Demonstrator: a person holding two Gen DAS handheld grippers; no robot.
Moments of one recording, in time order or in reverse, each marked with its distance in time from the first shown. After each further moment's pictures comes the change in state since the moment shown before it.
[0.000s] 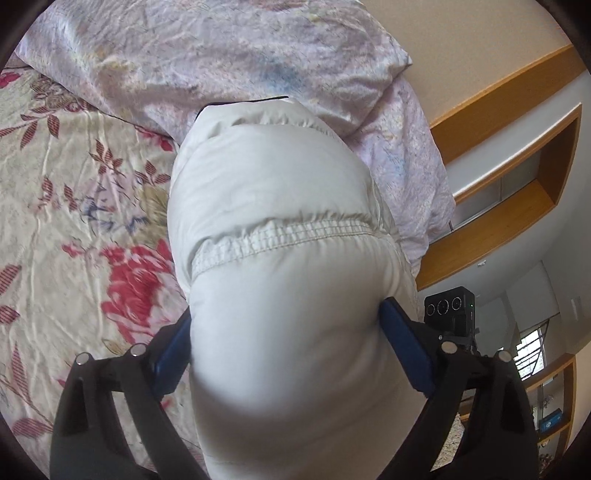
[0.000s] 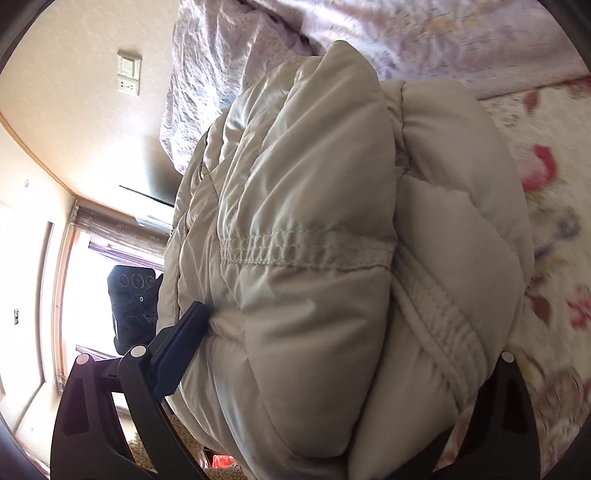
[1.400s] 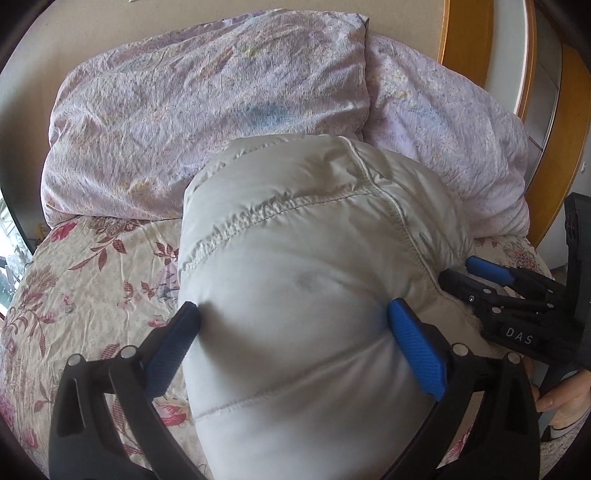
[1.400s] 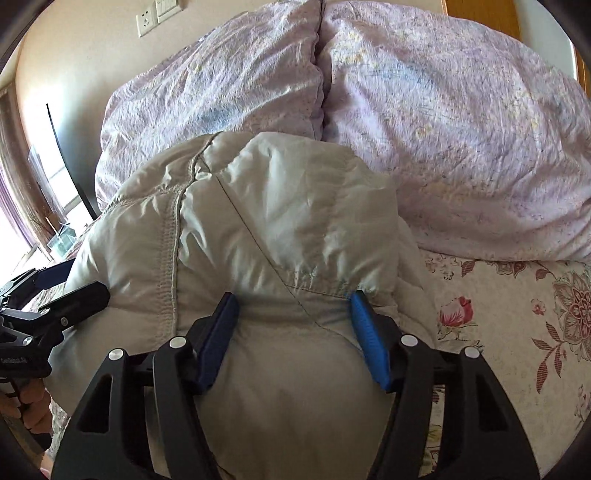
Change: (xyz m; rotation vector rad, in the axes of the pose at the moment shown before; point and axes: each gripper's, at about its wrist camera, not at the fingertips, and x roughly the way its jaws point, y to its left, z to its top) left arm 0.032 -0.081 -0.031 0.442 -0.124 0.564; right arm 0.014 0.100 -0.030 -0.446 -0.299 -0.666
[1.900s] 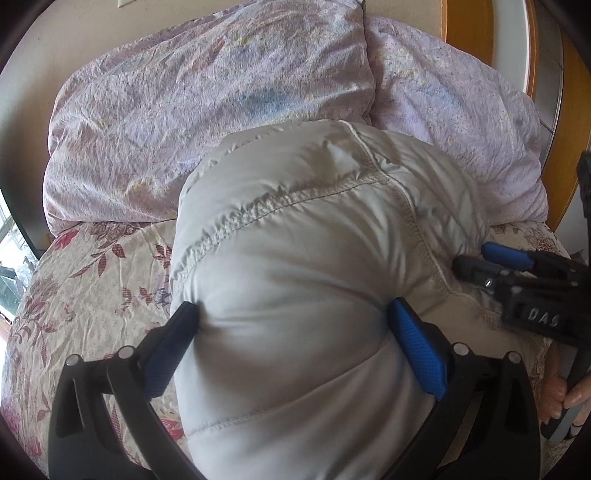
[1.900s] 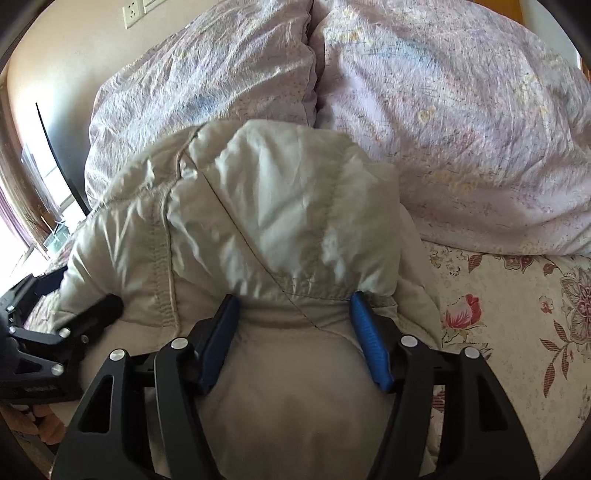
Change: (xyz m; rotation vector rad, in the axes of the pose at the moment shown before) left arm 0.026 -0.004 -0.003 0.032 0.009 0.051; right arm 0.014 -0.002 0.013 0.028 0.034 -0.002
